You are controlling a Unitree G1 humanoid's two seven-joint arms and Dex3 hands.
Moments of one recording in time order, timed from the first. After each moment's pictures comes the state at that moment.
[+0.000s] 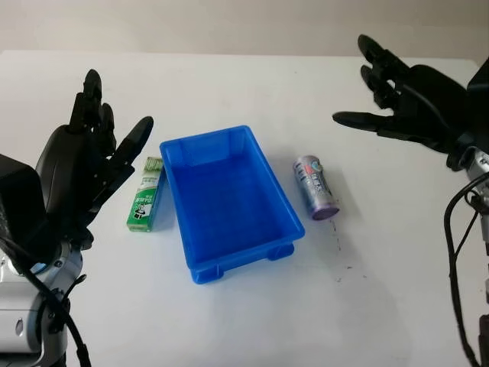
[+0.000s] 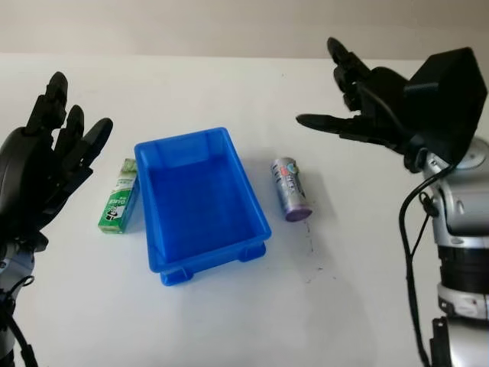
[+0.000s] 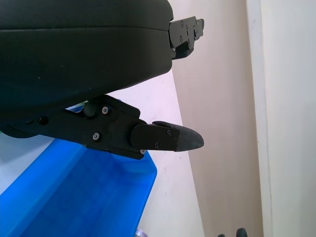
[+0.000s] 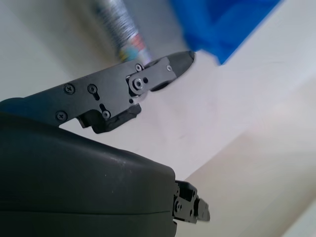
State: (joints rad) left arm -0.18 0.31 0.28 -0.64 -0.24 0.69 -0.05; right arm -0.68 -0.75 -0.03 0.18 -0.02 0.26 0.59
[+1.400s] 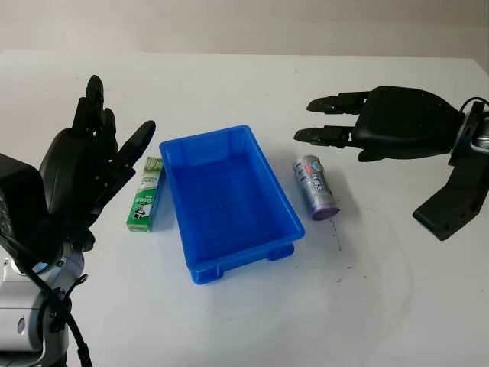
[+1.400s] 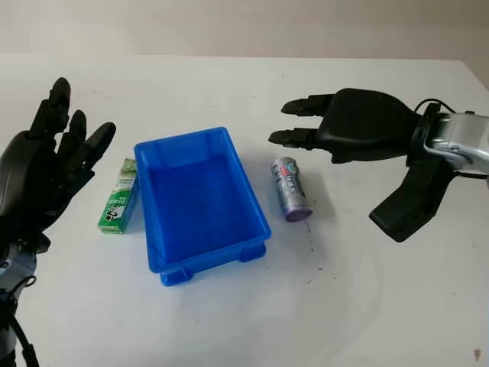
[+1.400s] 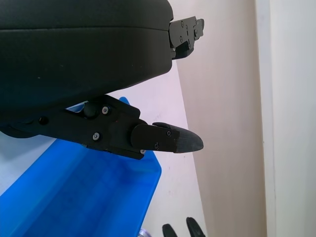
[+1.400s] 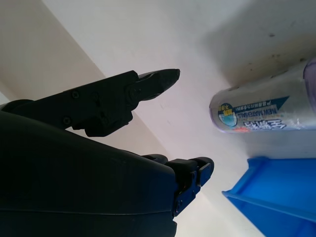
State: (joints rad) left arm -0.18 0.30 0.28 -0.61 -0.25 0.68 -0.05; right arm -1.07 -1.02 0.55 0.74 -1.30 -1.00 -0.40
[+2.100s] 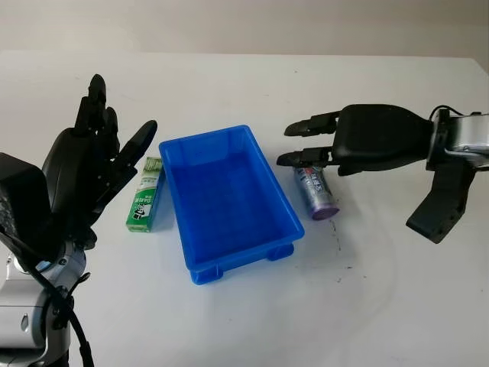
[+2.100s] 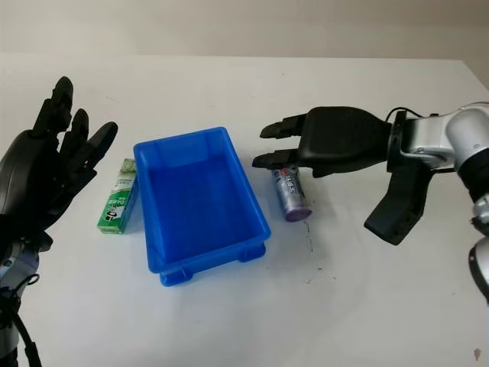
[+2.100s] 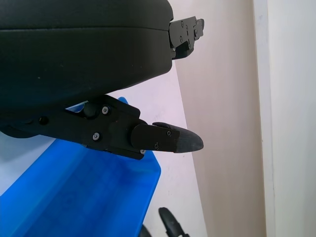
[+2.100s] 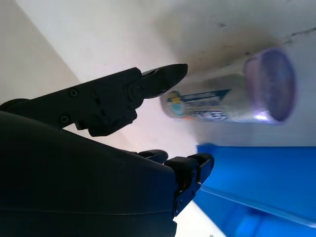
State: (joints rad) left arm -0.18 0.30 0.27 -0.60 -0.24 0.66 -0.06; right arm -1.20 -0.92 0.82 0.88 -1.45 -1.05 -0.72
